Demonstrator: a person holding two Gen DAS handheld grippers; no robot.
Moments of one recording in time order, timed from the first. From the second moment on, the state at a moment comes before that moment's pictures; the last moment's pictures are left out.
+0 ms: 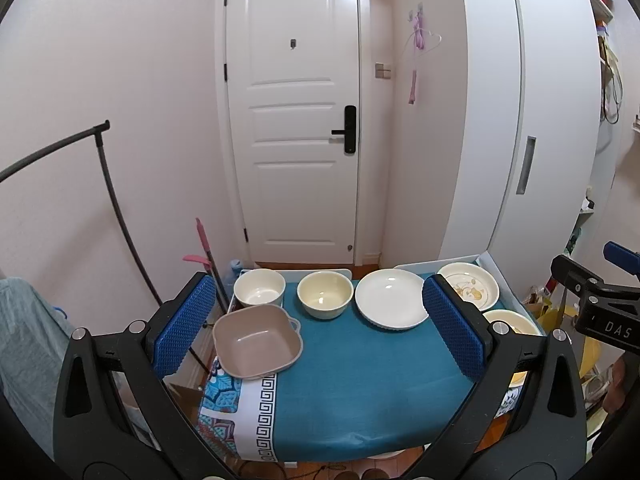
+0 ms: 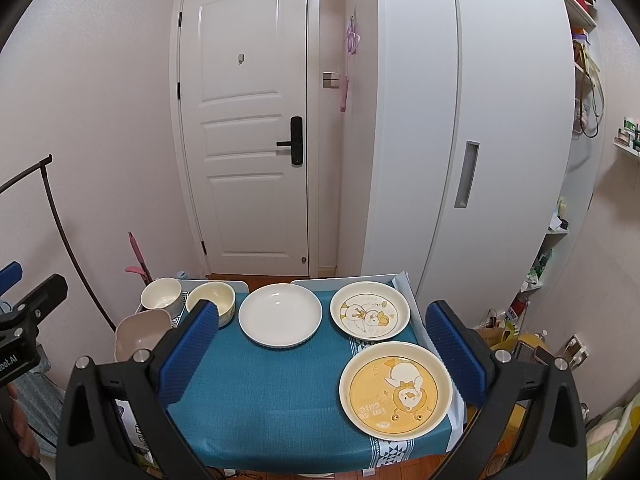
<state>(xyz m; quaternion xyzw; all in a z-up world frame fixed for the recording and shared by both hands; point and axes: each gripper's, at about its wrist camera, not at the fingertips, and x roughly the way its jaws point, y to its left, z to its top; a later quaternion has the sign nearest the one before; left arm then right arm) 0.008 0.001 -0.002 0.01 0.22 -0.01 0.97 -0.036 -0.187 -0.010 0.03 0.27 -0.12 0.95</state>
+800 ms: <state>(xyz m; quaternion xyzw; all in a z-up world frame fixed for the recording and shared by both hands) 0.009 0.000 -0.004 0.01 0.23 -0.01 0.97 -0.030 -0.185 -0.010 0.03 0.28 -0.12 0.95</state>
